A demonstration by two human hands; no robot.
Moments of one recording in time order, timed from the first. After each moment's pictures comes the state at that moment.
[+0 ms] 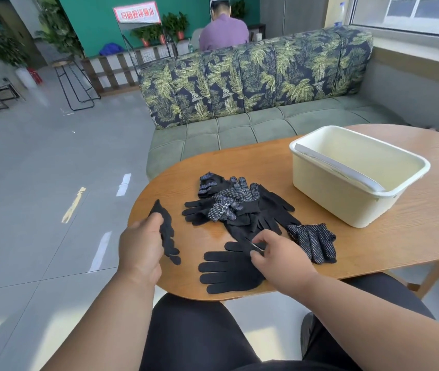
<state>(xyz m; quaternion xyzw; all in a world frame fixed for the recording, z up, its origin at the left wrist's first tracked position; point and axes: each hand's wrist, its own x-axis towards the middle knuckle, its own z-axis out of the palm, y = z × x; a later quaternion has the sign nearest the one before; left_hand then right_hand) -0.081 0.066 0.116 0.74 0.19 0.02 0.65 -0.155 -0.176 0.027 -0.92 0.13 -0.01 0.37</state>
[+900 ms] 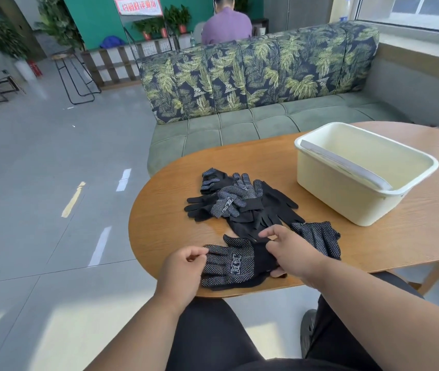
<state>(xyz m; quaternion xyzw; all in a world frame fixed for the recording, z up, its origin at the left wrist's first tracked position) -0.109 0.058 0.035 0.89 0.01 -0.08 0.45 -0.146 -0.189 0.043 -0.77 0.21 0.12 0.59</state>
